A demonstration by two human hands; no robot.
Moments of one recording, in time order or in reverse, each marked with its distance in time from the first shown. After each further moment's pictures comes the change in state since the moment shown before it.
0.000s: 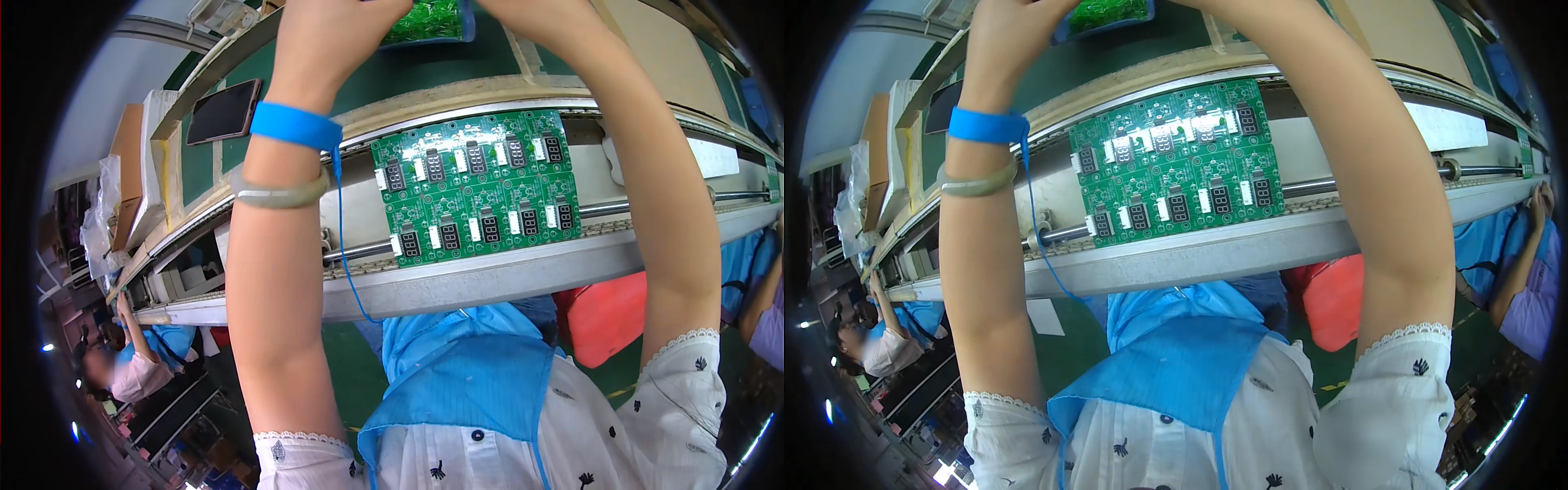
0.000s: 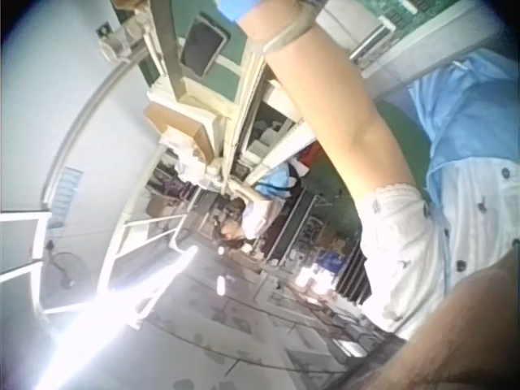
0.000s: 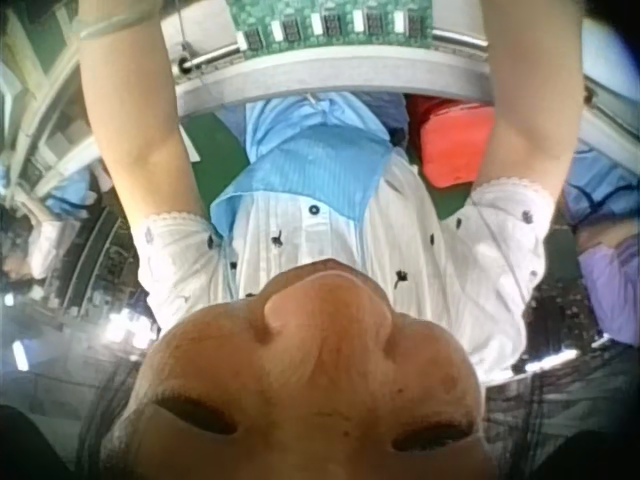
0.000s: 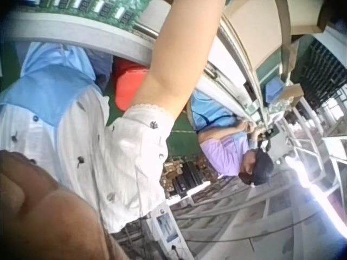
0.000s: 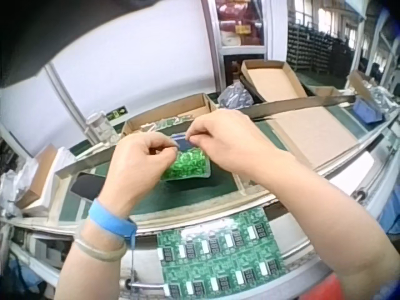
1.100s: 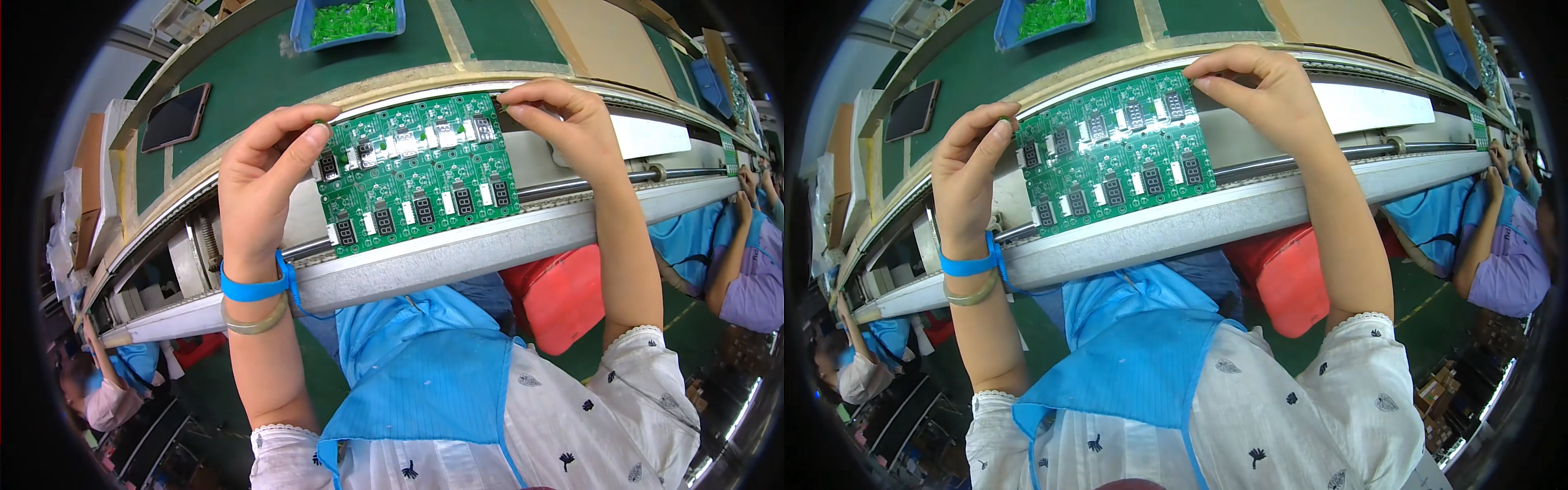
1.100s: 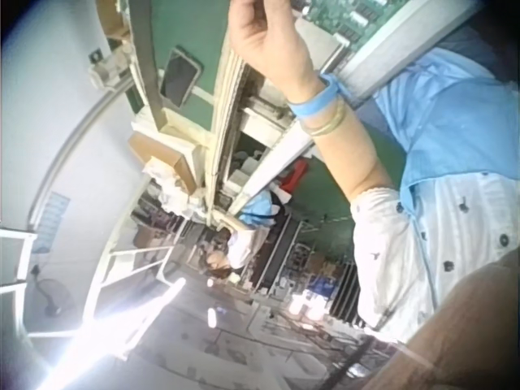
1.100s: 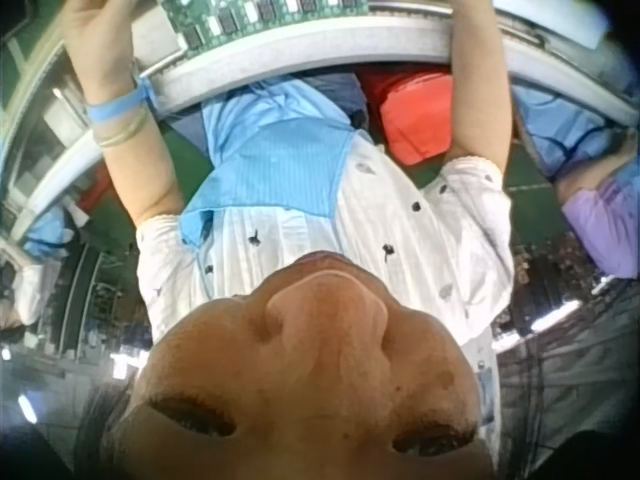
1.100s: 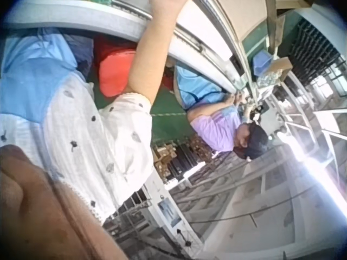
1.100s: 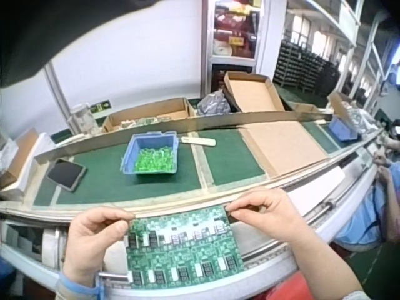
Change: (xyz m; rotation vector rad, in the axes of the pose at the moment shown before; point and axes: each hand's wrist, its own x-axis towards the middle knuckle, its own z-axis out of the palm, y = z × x) left_hand -0.140 -0.003 -0.011 -0.897 -0.106 -0.267; right_hand -0.161 0.057 -0.034 0.546 -0.108 0.274
